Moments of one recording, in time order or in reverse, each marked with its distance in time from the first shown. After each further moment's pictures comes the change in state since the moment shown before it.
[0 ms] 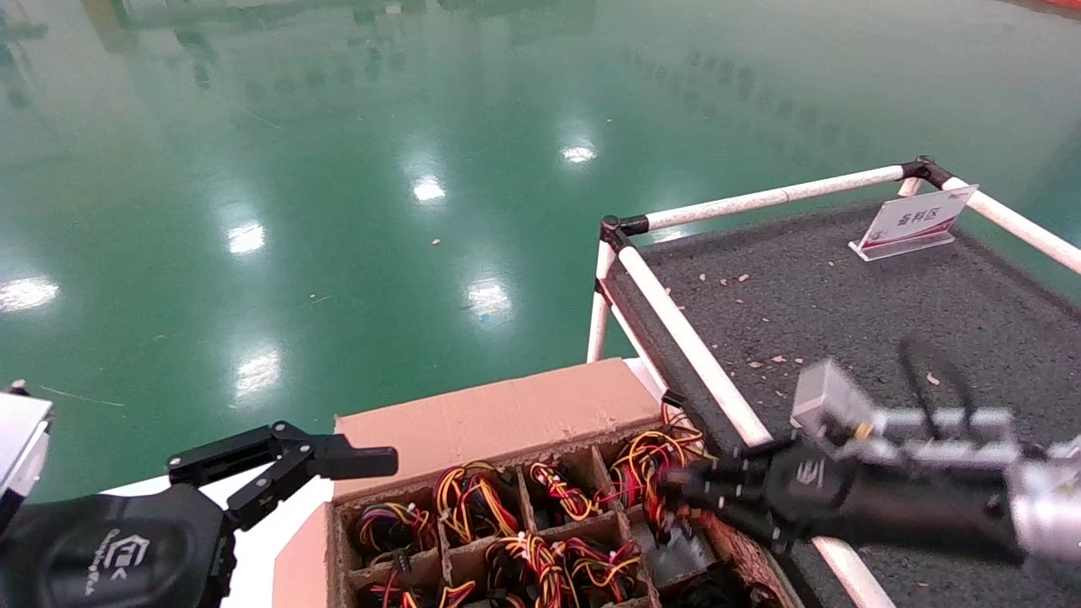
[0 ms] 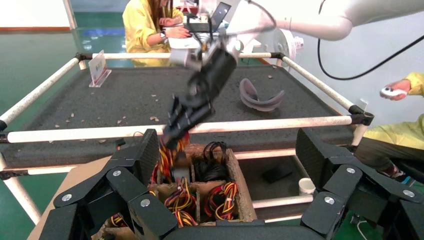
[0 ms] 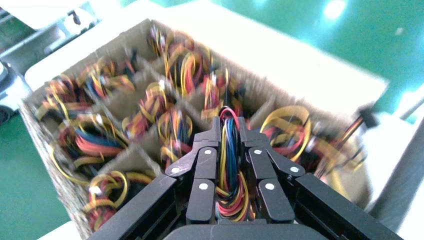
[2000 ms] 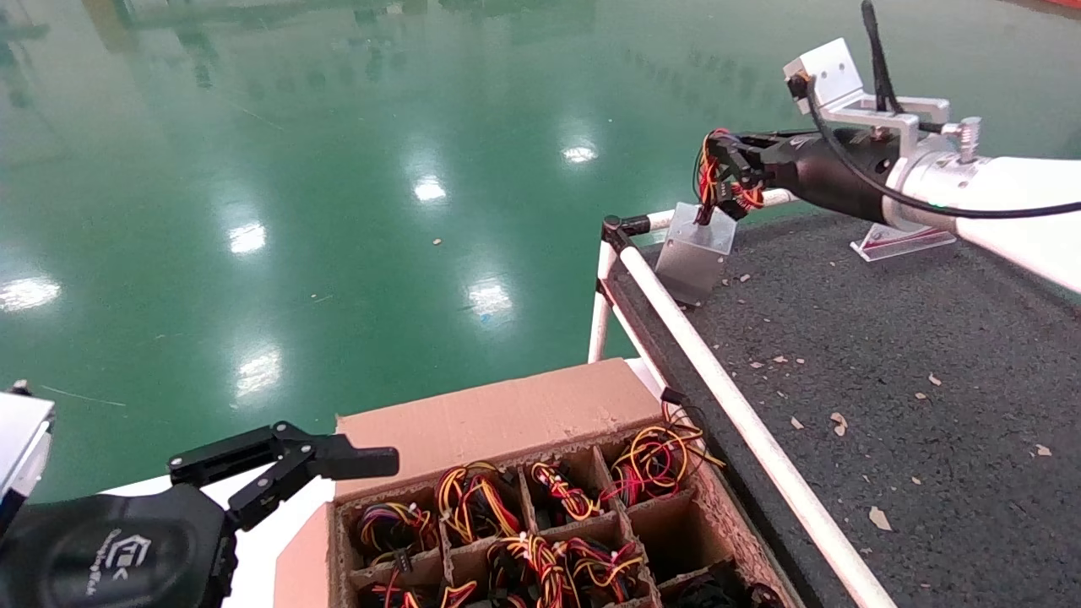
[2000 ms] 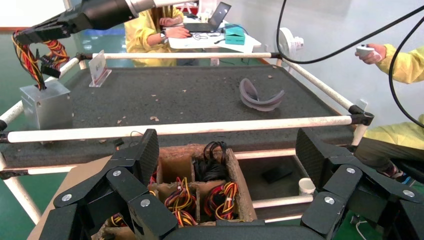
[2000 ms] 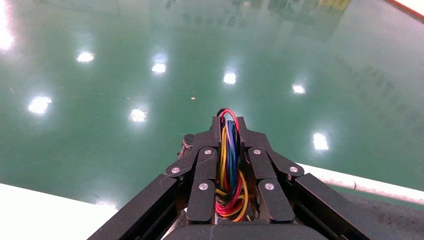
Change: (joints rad) left arm -0.001 -0.001 0.002 0.000 -0.002 -0.001 0.001; right arm 0.580 -0.447 0.027 -0.852 -0.184 0.647 -0.335
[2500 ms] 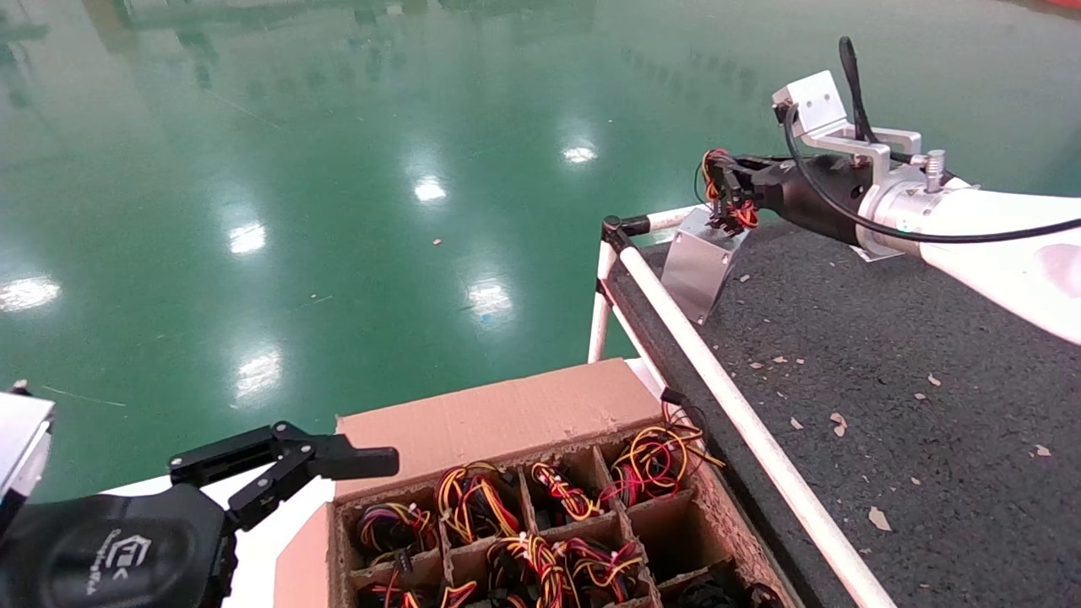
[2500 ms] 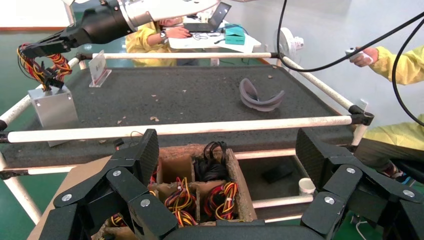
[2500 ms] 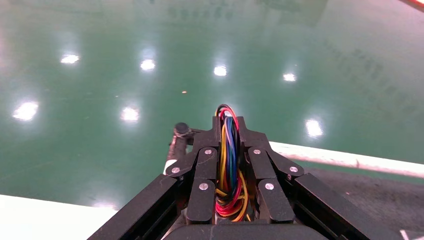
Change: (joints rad) left arm 0.000 0.000 0.001 0.000 0.000 0.000 0.000; right arm -0.046 -0.032 0.007 -0.019 0.011 0.094 0.004
